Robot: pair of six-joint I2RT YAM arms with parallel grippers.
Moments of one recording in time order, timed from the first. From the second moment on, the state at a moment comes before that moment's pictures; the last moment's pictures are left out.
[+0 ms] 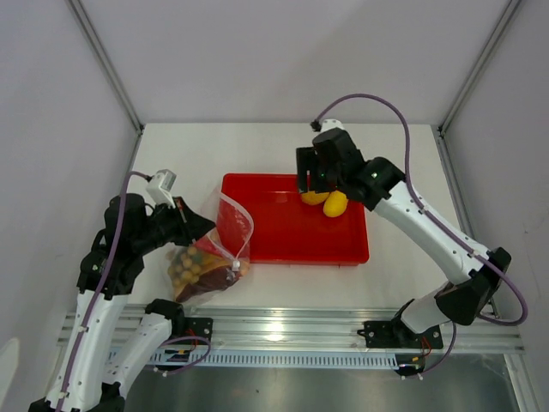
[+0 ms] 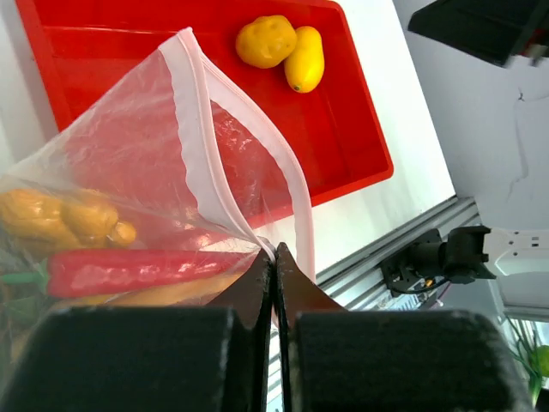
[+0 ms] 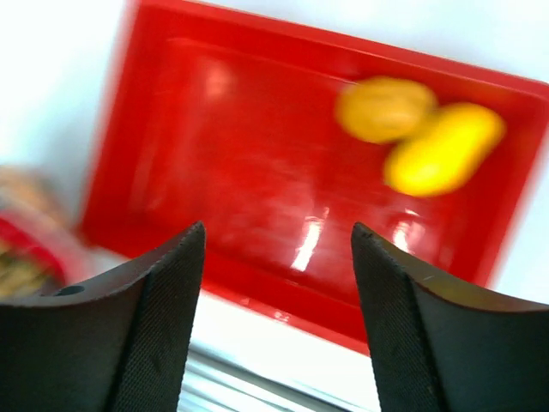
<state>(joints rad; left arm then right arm) -0.21 0.66 1.00 -0.81 0.45 -0.45 0.80 1.50 1.66 -0.83 0.24 0.44</state>
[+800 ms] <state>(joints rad) -0.21 0.72 1.15 -0.85 0.33 -0.42 0.53 1.79 1.23 -0.66 0.14 0.46</state>
